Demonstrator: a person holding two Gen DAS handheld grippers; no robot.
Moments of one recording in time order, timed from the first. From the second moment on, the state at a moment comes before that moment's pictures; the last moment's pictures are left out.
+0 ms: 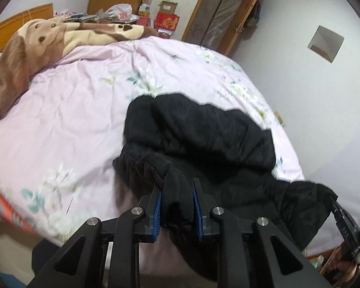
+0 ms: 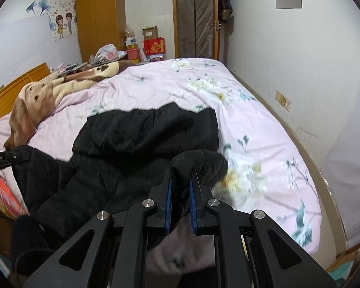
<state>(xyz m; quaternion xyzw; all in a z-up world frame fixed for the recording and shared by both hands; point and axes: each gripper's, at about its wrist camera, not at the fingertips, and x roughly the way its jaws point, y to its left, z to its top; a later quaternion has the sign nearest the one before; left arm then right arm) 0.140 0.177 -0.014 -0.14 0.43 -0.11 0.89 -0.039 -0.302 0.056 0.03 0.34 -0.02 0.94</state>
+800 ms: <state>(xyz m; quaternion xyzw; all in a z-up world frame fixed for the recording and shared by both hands) 0.369 0.189 -0.007 -0.18 0.47 -0.03 0.86 0.174 -0.329 0.084 0.03 0.40 -0.09 0.91</state>
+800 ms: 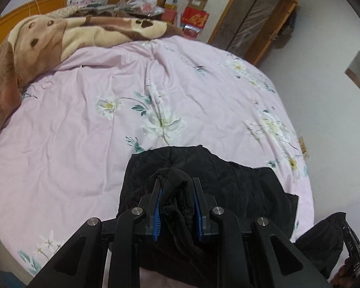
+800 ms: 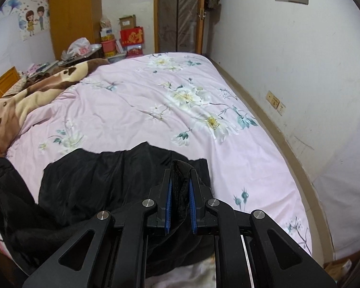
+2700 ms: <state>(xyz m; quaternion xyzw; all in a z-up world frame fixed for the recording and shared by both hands) 0.469 0.209 -0.079 -0.13 0.47 -0.11 0.87 0.297 -0.382 0.024 0.06 0.38 0.06 0.92</state>
